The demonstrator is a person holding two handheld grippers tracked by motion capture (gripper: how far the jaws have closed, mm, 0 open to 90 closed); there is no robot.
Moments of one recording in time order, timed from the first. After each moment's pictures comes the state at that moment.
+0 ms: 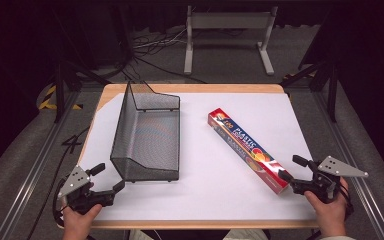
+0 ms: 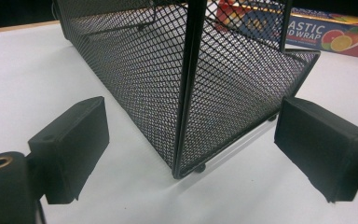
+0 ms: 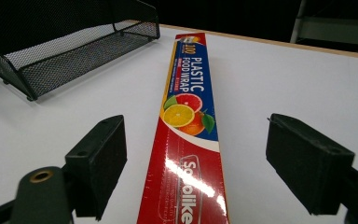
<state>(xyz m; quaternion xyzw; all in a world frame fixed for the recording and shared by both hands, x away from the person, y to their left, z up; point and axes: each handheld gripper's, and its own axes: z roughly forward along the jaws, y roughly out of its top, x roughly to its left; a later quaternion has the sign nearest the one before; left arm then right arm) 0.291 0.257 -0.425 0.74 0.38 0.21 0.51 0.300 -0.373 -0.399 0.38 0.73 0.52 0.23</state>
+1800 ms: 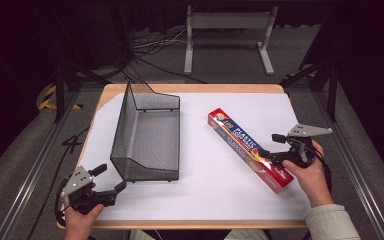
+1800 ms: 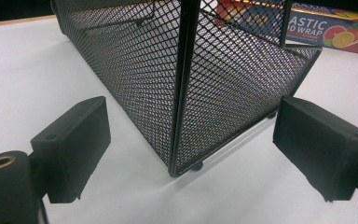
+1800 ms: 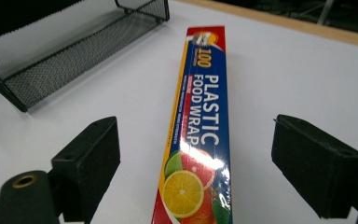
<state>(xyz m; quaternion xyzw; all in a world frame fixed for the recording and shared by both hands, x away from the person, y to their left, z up) 0.292 0.253 -0.425 0.74 0.39 0.20 0.51 0.379 -0.324 -0.366 0.38 0.79 0.45 0.17</state>
